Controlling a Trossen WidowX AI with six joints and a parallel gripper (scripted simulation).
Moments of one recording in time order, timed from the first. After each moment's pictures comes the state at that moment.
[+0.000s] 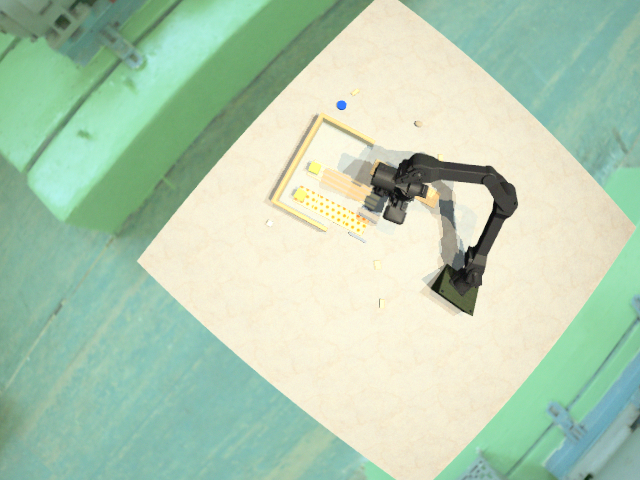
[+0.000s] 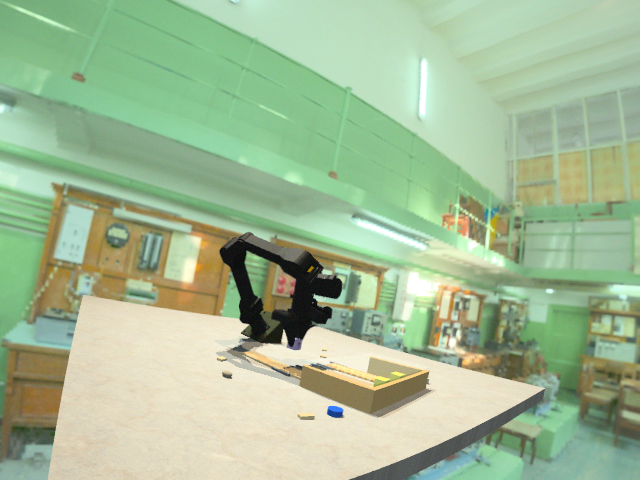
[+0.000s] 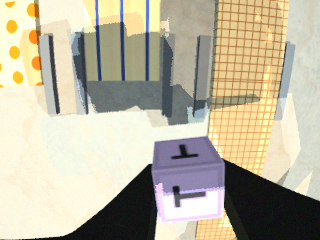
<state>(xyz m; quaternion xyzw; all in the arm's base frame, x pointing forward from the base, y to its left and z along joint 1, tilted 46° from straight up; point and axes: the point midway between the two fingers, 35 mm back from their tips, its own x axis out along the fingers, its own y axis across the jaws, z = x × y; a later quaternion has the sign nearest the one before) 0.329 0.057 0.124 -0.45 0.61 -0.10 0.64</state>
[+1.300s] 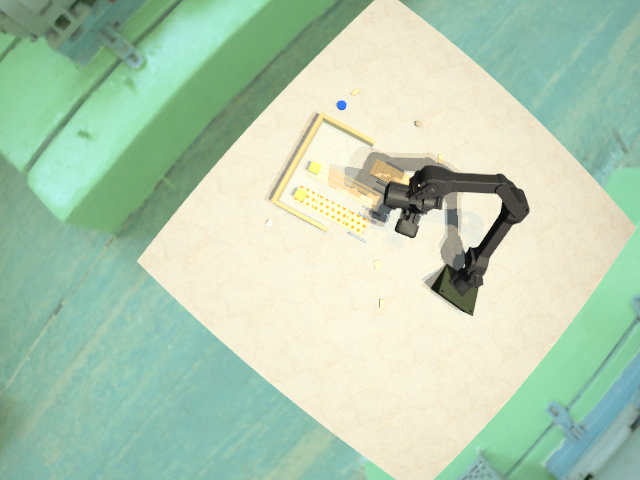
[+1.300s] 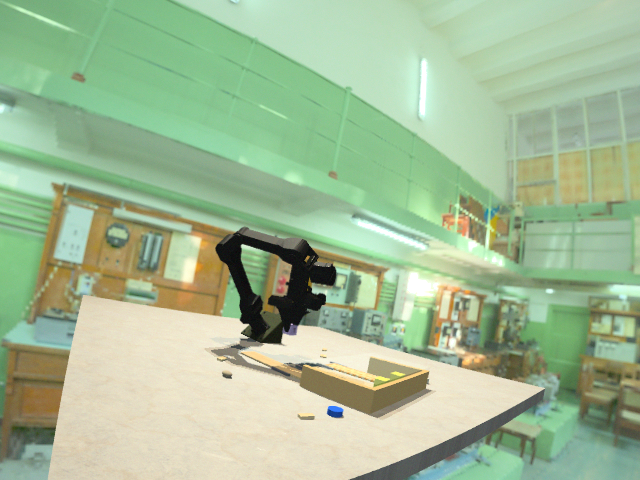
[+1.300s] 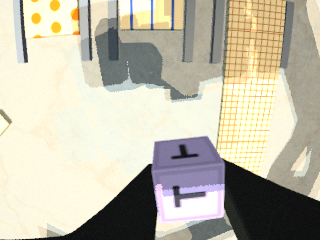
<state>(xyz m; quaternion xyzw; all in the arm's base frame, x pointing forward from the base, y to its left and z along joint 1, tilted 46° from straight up) 0.275 0.076 0.135 -0.45 0.61 -0.10 0.64</state>
